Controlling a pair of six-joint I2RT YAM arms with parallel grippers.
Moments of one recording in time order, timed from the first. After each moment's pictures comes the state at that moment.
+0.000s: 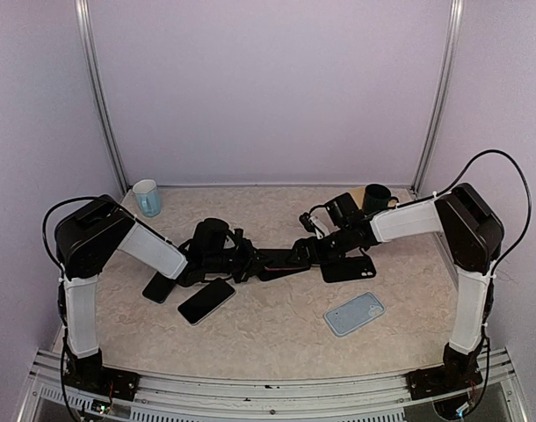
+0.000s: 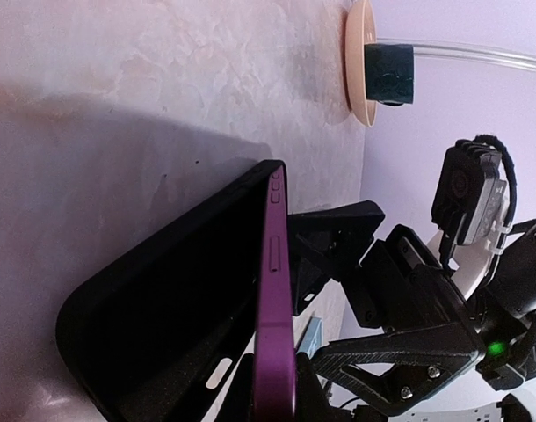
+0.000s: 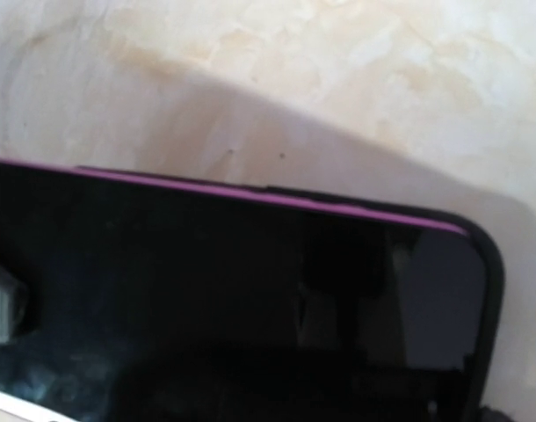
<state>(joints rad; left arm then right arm) -0.73 2.05 0.96 0.67 0.37 -1.32 0.59 1.99 1.20 -0.09 -0.48 0.32</state>
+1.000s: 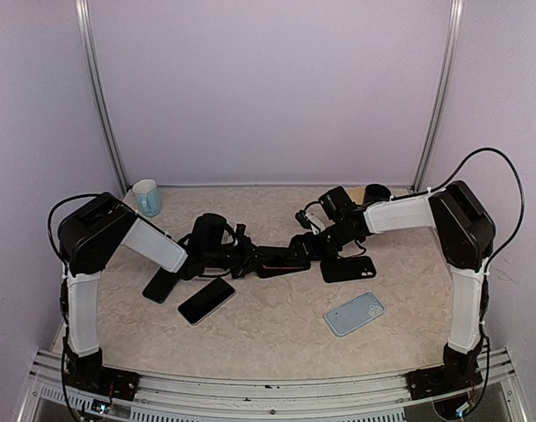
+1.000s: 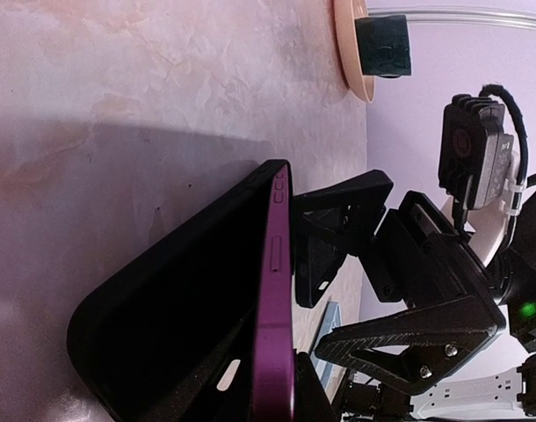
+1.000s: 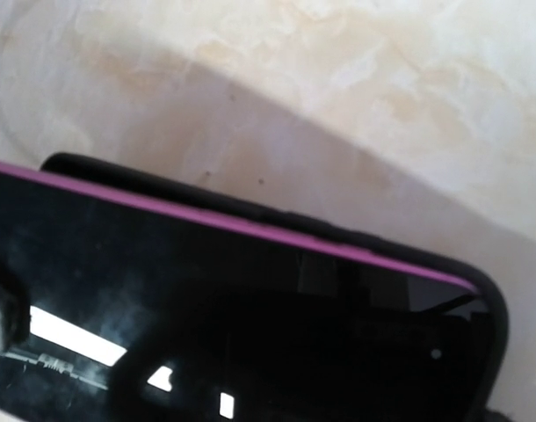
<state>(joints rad) -0.68 2.09 1.02 0.61 0.49 -1.17 0.59 2.05 1.34 -0.25 -0.47 0.27</state>
